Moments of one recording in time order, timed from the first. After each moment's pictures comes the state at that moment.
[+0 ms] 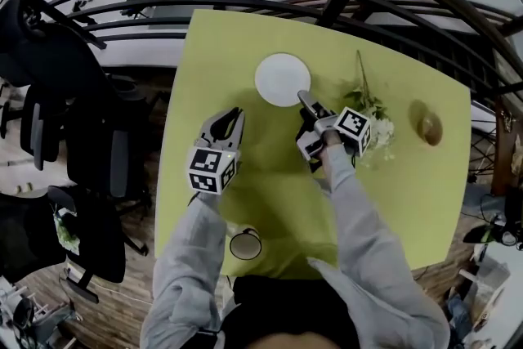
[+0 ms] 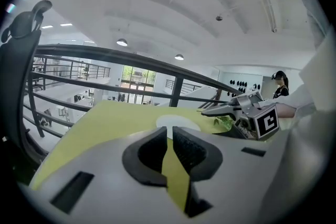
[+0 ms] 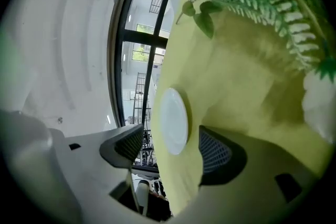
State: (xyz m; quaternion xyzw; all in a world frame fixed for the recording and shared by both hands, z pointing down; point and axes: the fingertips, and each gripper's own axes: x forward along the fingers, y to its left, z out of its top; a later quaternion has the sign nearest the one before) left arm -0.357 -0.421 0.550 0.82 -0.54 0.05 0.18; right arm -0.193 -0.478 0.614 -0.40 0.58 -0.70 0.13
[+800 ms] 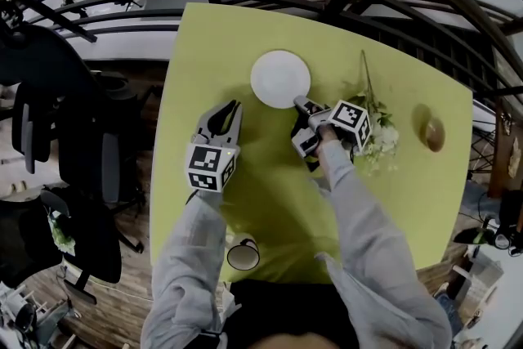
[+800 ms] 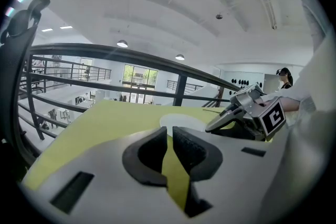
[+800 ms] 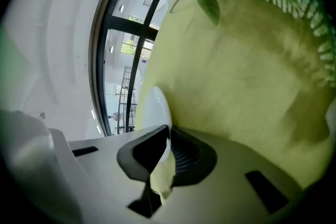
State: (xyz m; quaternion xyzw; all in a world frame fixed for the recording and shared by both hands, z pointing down) left arm -0.360 -0.455 0.571 0.81 -0.55 0.05 0.17; right arm -0.201 -0.494 0.646 -0.44 0.55 -0.71 0.05
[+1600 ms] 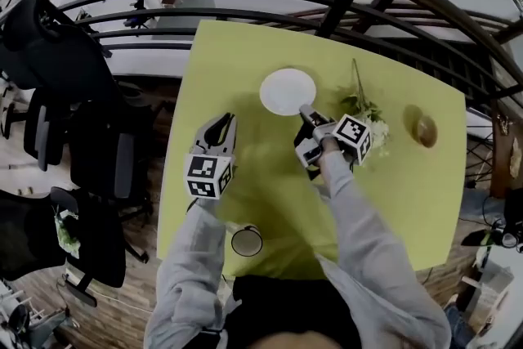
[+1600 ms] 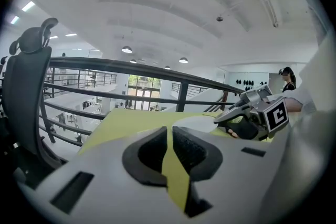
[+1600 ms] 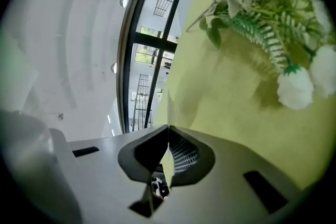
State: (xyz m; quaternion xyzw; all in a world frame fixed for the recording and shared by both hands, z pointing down) left arm -0.382 -0.395 0.532 0.80 -0.58 0.04 0.15; right arm -0.194 -0.453 0.586 -0.42 0.59 -0.68 0.13
